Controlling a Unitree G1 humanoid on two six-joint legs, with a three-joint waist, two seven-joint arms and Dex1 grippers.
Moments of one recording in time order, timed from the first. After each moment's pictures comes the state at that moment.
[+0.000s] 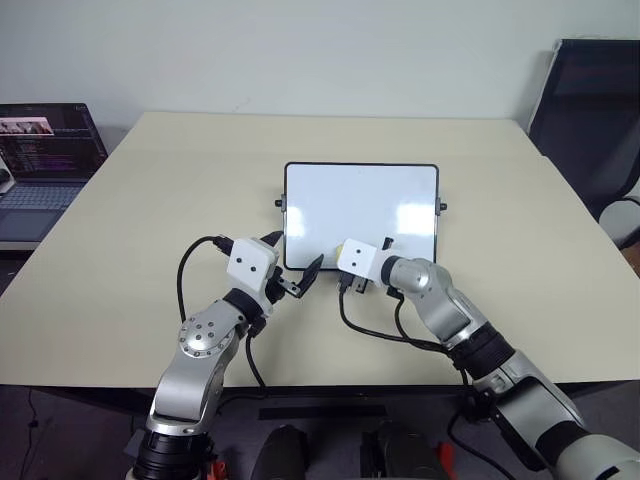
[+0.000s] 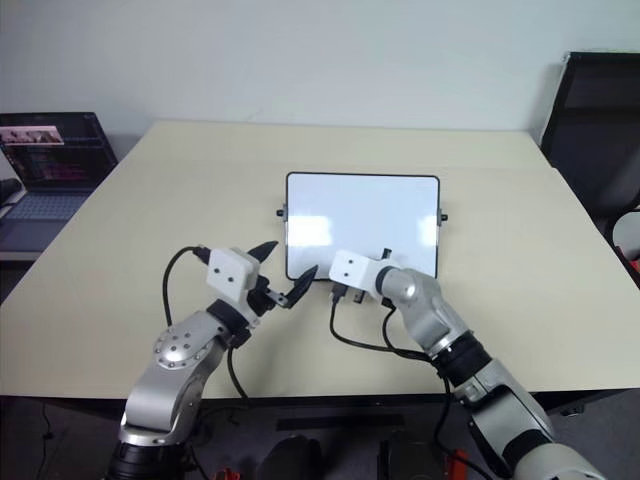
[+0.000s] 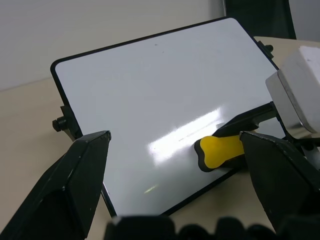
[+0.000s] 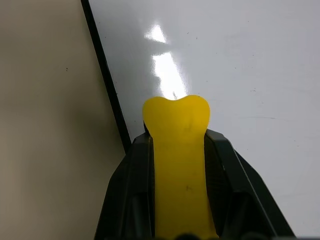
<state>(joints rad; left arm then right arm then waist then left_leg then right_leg) -0.11 0.32 -0.03 -0.38 -0.15 0.34 -0.40 -0.67 -0.26 0.49 0.24 -0.40 0.33 0.56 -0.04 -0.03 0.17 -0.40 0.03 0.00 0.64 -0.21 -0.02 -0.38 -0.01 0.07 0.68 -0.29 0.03</state>
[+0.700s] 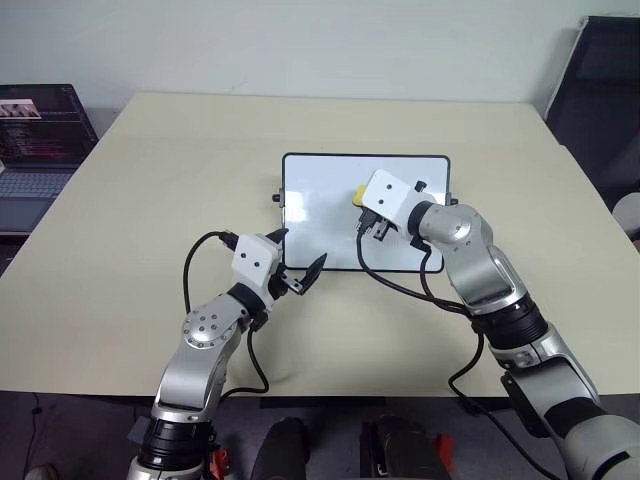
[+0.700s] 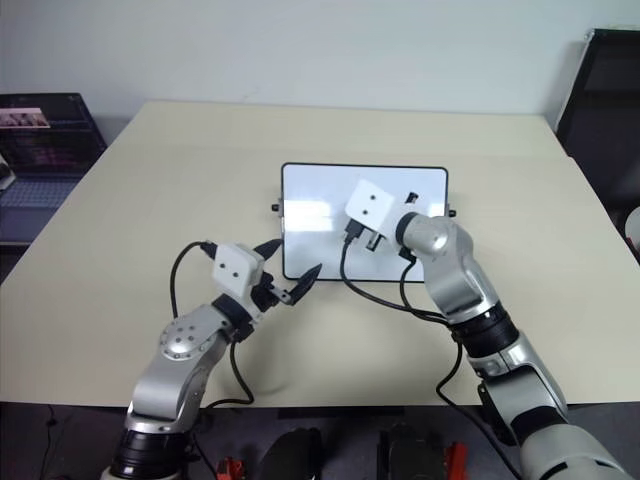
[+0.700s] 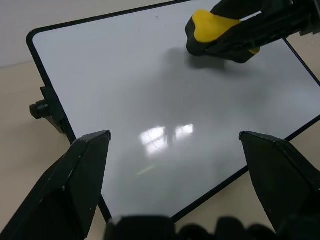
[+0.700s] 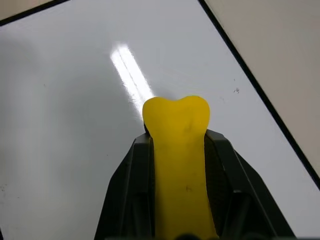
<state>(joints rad) -0.16 0.32 -0.04 -0.31 -0.16 0.29 -0.45 -0.79 -0.34 0.34 -0.04 -0.35 0.57 0.64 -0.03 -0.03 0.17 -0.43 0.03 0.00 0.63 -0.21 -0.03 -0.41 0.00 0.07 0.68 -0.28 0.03</state>
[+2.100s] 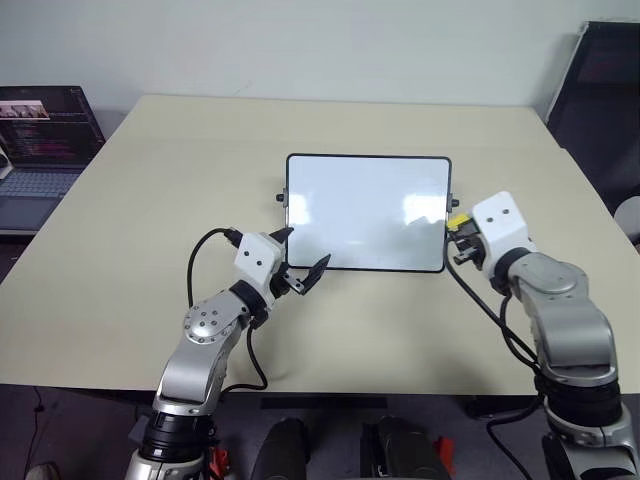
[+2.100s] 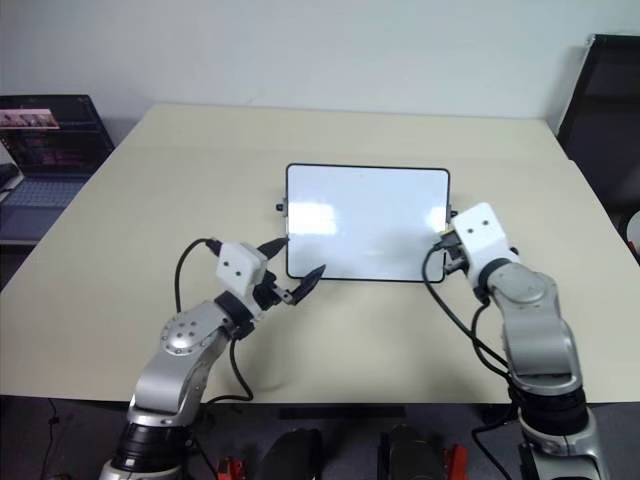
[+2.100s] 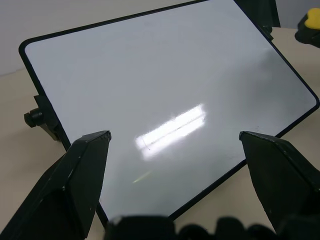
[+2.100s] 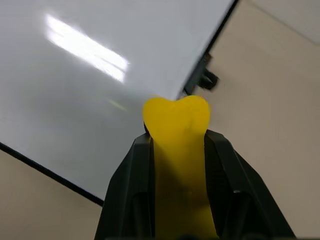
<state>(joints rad) -0.20 0.33 -0.04 -0.26 -0.16 0.26 -0.52 -0.40 -0.47 -0.03 -0.52 -0.15 1.09 0.46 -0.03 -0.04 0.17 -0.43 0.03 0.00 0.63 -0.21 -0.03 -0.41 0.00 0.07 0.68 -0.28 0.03</state>
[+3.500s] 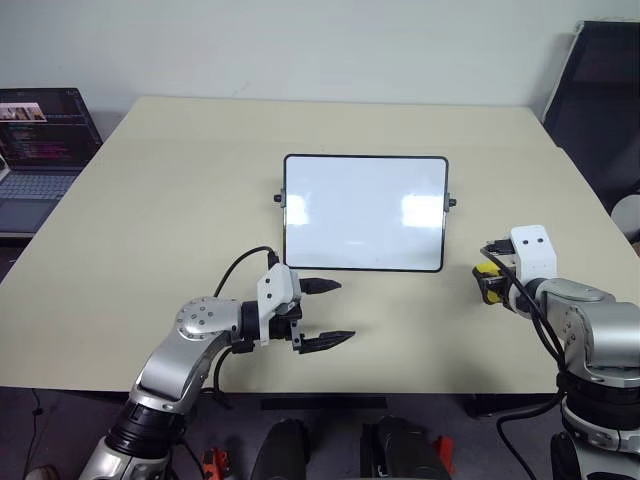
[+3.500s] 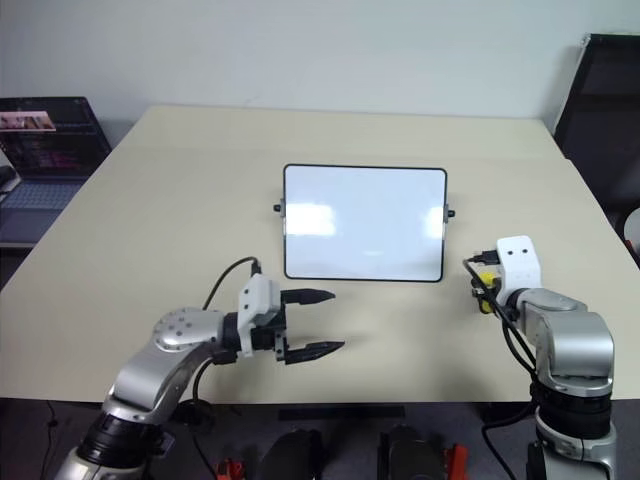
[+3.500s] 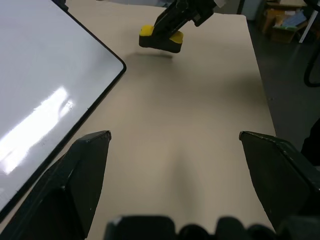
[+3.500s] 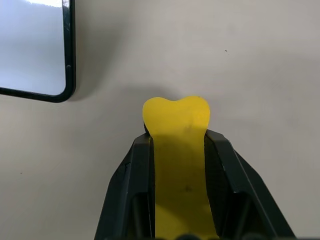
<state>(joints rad) -0.23 0.56 -0.16 -0.22 -0.34 0.25 -1.06 -0.39 -0.45 -0.21 -0.47 0.09 1.49 0.34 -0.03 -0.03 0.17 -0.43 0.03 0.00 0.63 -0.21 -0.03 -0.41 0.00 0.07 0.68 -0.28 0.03</state>
